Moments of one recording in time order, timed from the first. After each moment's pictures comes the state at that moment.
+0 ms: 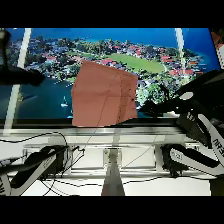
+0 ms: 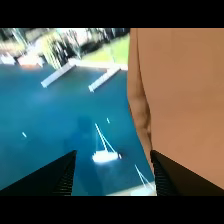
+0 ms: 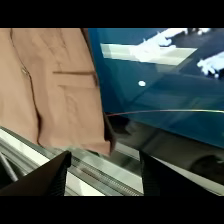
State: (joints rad) left arm 0.22 -0.95 1.08 1.21 -1.24 -1.05; right arm -0.09 -1.26 0.52 -0.68 1.13 1.17
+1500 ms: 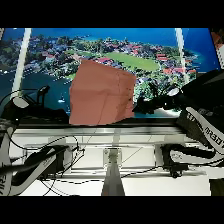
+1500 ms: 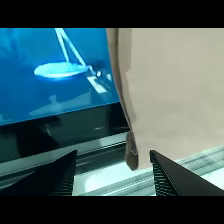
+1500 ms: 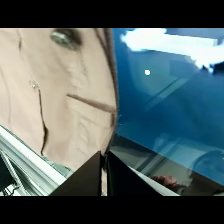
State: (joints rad) left arm 0.27 -0.99 0.51 1.12 -1.19 -1.05; right arm 0.08 -1.40 0.63 -0.61 1.06 1.16
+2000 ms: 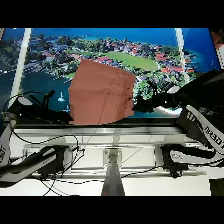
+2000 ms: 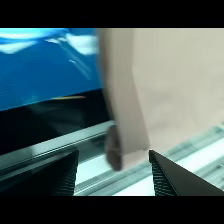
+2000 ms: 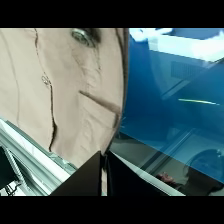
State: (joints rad) left arm 0.29 -1.17 0.50 1.04 -1.24 -0.99; right arm 0.09 -1.40 0.66 -0.61 1.09 1.16
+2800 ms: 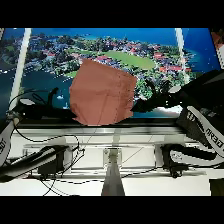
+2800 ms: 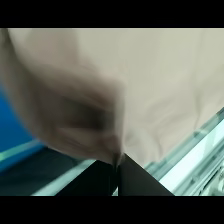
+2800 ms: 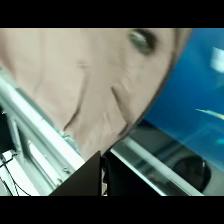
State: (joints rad) left arm 0.29 -1.22 0.49 0.75 -1.22 -0.66; right arm 0.09 -1.36 0.66 -0.55 1.19 0.96
